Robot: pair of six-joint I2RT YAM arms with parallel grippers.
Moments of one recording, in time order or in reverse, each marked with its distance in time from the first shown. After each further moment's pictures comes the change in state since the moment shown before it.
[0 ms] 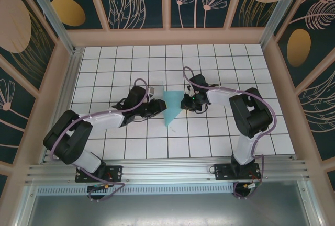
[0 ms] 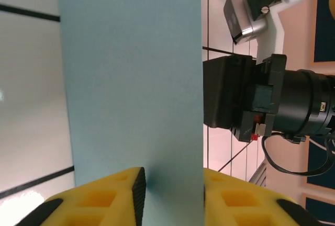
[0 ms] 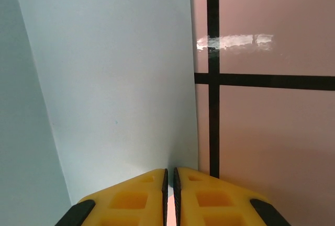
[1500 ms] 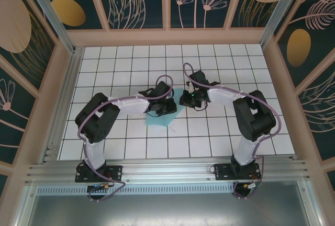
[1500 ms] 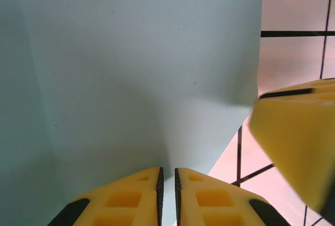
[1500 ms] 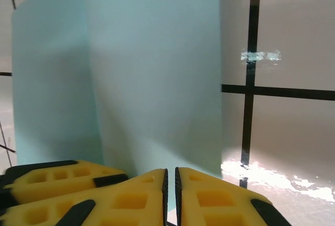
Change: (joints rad) left arm -0.133 0.352 0.438 -0.439 -0.225 0.150; right arm 0.014 -0.050 0.031 -0.025 0.021 0.000
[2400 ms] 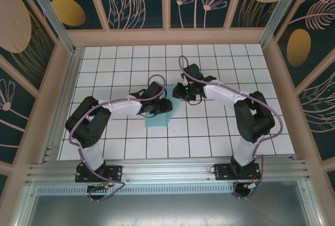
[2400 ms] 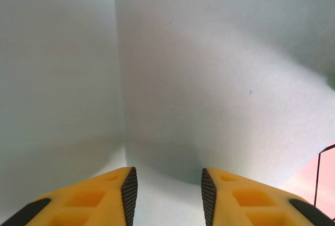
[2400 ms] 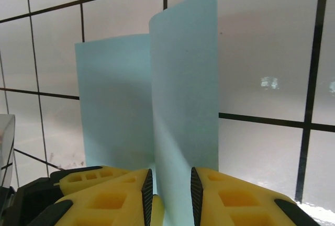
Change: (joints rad) left arm 0.039 -0.092 -0.102 0.027 -0.045 0.003; right arm 0.065 -0.014 0.144 -0.060 0.079 0.045
